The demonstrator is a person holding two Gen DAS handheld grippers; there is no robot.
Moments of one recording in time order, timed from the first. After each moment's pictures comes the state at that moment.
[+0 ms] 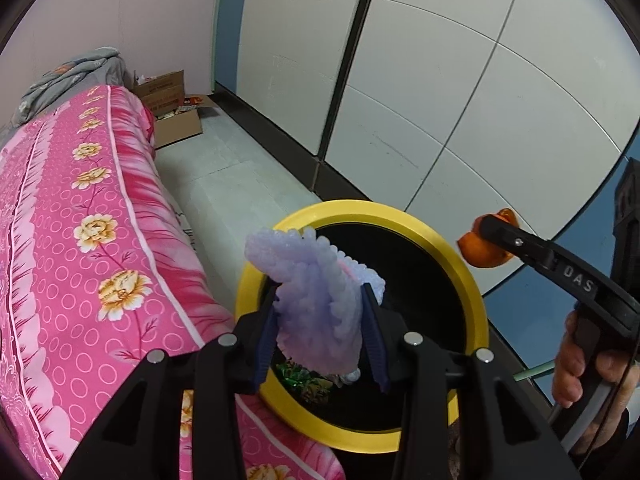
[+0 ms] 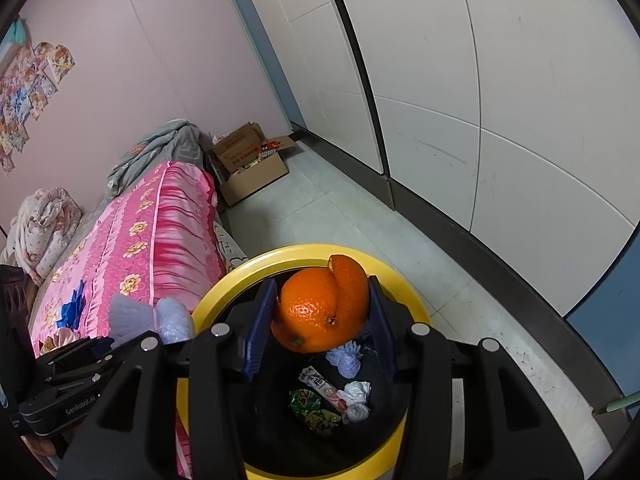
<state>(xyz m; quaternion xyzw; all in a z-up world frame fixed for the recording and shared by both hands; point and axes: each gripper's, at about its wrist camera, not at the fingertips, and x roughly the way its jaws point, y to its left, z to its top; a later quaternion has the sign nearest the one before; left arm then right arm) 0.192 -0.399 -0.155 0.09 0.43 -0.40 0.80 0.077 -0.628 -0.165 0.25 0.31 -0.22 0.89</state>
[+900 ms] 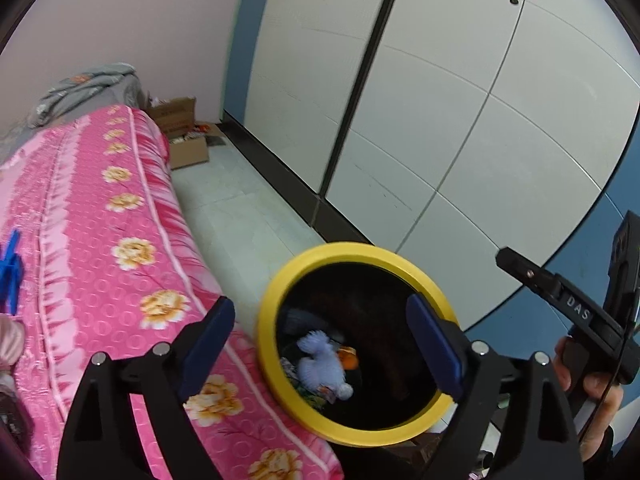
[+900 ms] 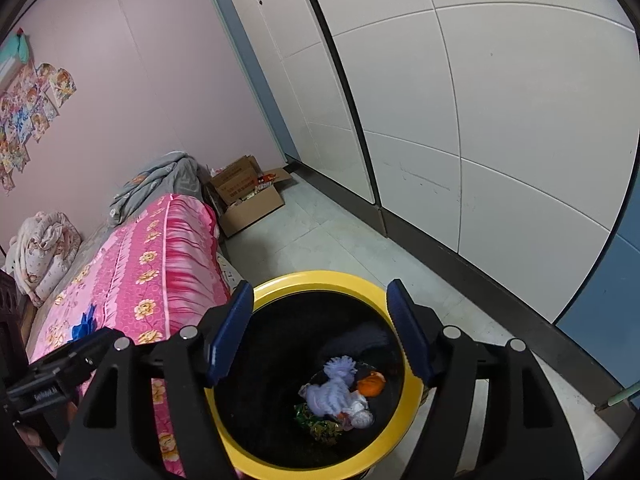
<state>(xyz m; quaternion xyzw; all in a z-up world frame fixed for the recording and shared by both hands) 0.185 -0.353 -0.106 0.04 0.39 -0.40 0.83 0.039 -0.614 -0.125 0.25 0.26 -0.24 0.90</state>
